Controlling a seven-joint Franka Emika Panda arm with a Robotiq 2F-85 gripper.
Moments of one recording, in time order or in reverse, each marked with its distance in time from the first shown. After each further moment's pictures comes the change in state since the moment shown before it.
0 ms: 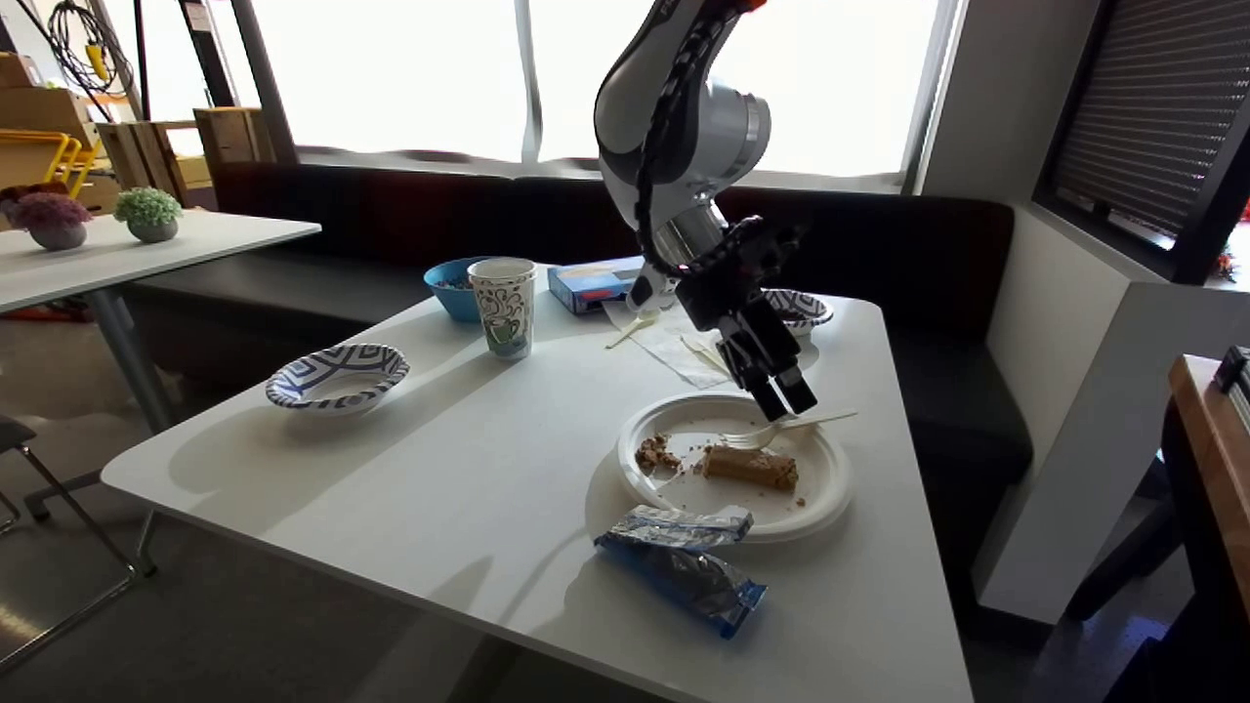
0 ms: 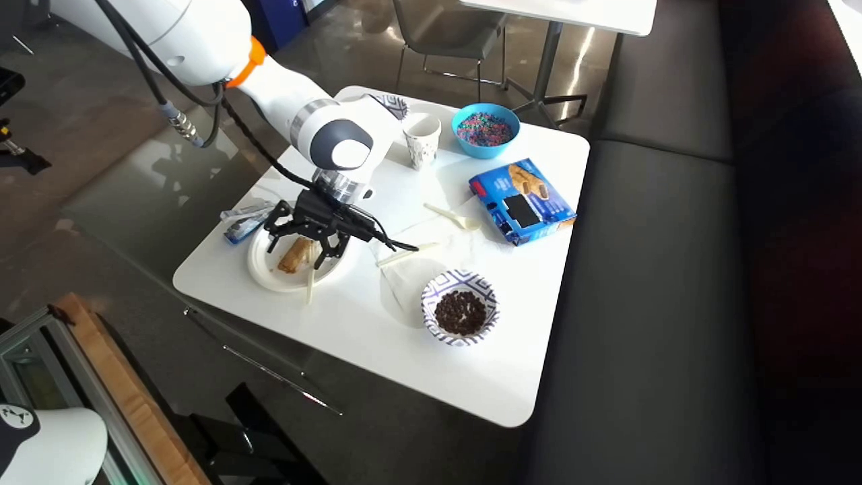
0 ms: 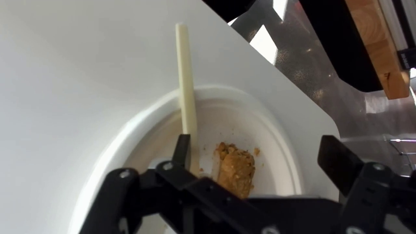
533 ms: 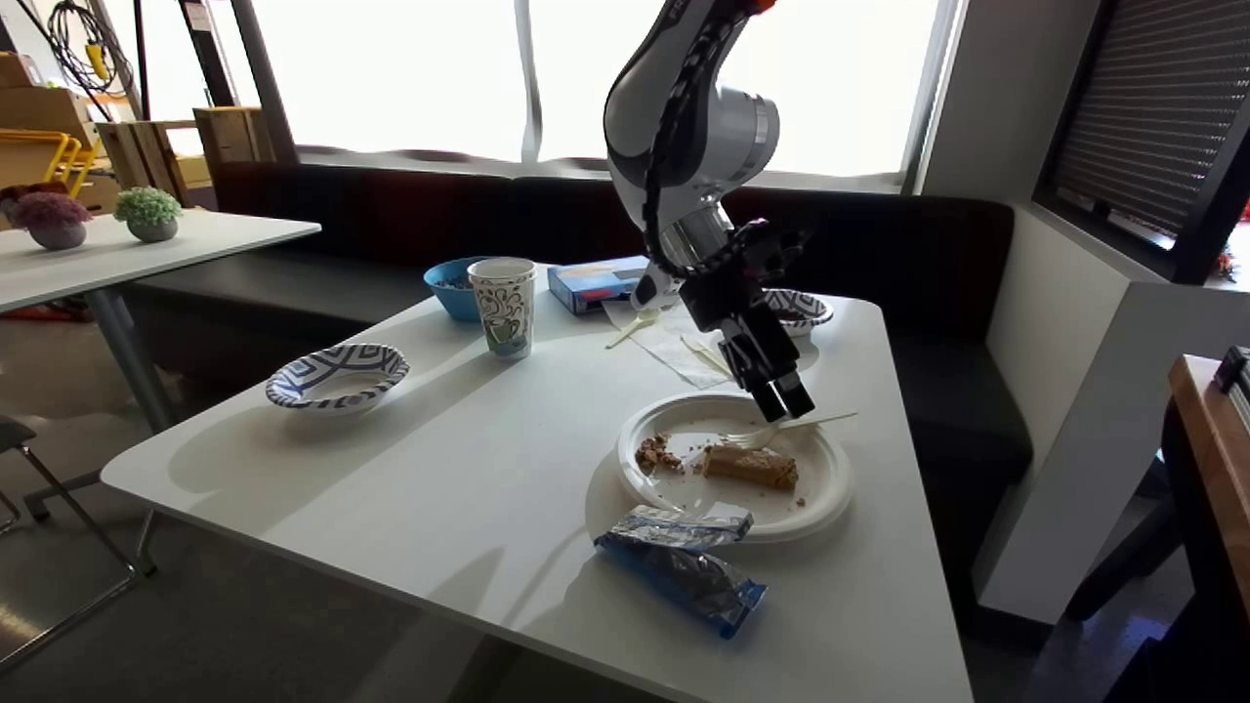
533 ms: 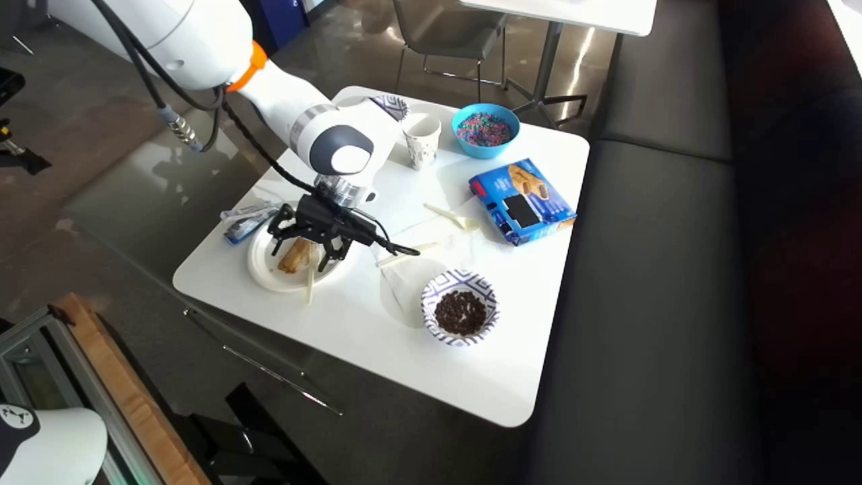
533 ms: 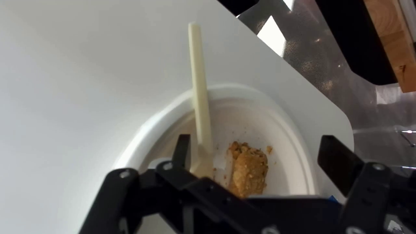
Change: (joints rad) arm -0.012 -0.005 0.000 -0.022 0.000 0.051 0.010
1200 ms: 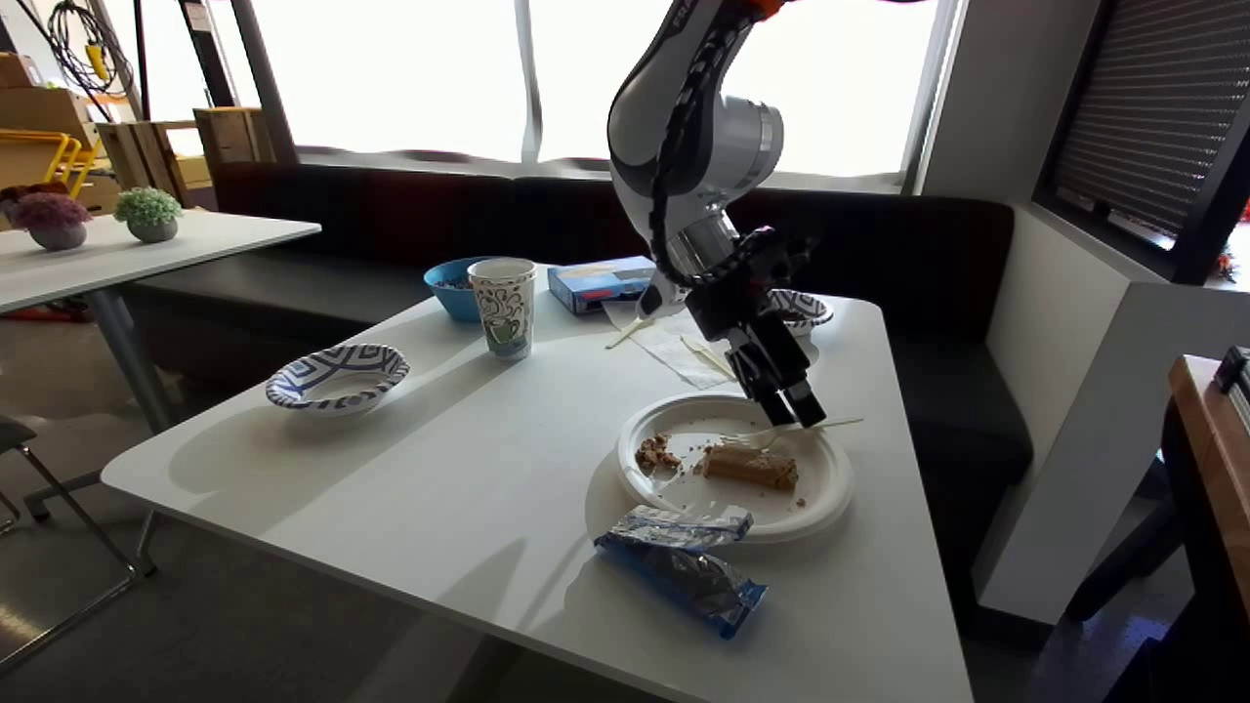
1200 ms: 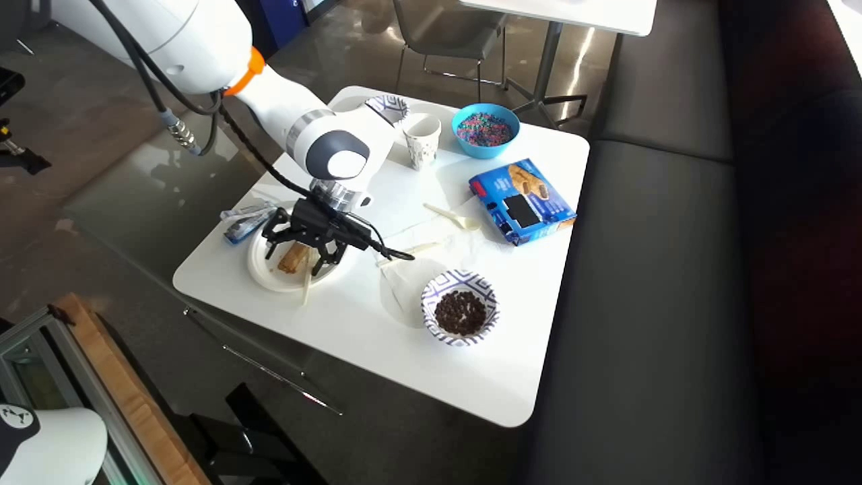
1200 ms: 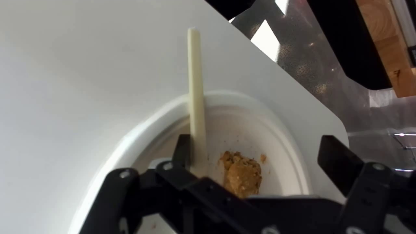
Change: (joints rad) arm -0.004 0.004 0.011 -0.020 0.000 0.000 0.000
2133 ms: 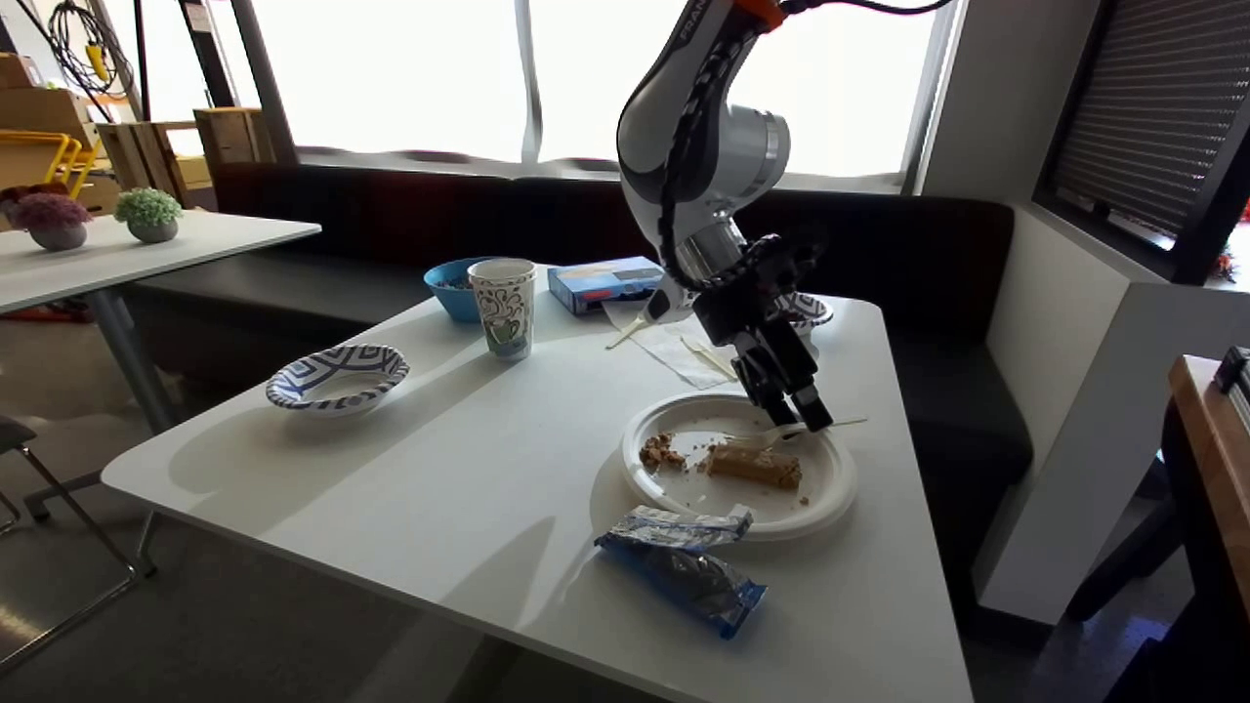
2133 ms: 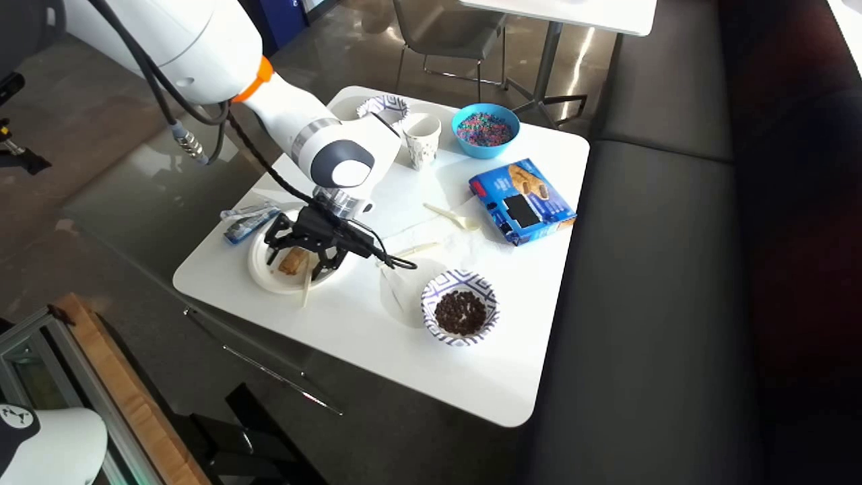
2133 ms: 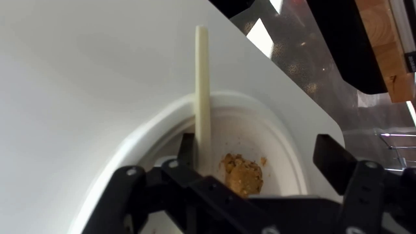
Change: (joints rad) arm -0.039 0.016 0.017 0.000 0.002 0.000 -0.043
